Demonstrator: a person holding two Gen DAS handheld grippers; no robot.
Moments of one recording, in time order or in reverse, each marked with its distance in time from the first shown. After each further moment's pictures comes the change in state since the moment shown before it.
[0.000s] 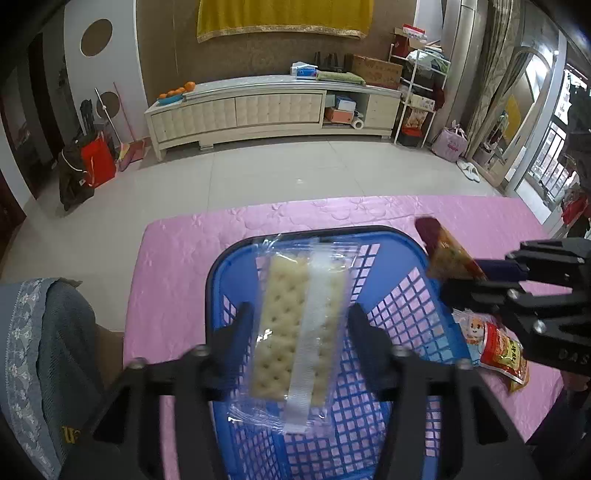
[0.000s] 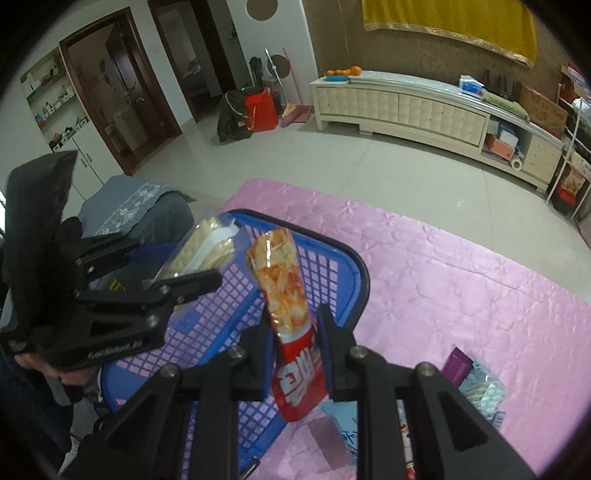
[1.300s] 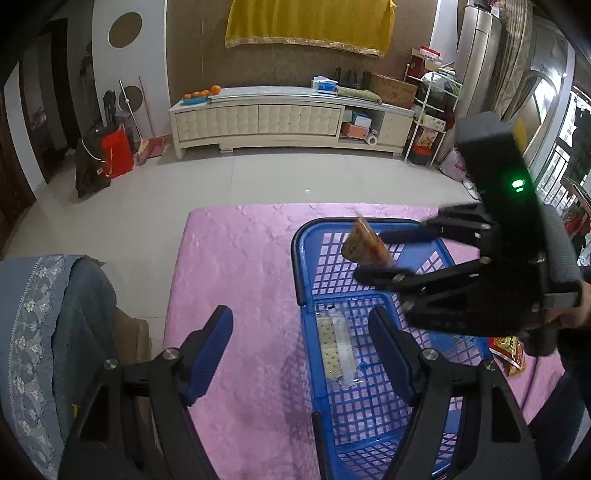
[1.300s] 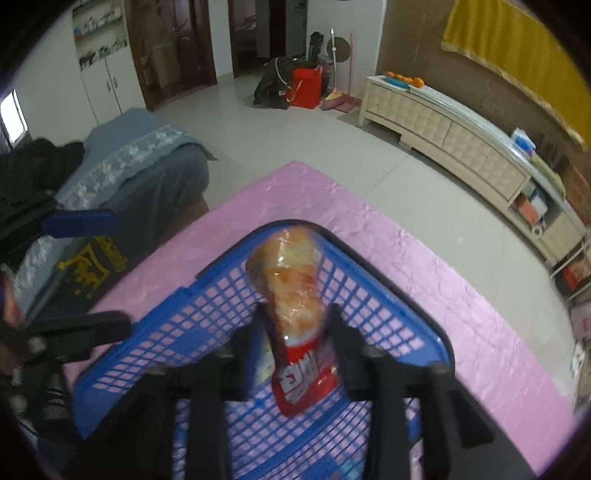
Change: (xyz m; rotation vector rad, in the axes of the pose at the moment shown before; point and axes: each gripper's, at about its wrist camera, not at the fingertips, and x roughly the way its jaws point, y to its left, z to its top) left arm -0.052 0.054 -0.032 -0.073 -0.043 0.018; right arm 0.077 0.067 0.041 -0.327 0.058 -0.074
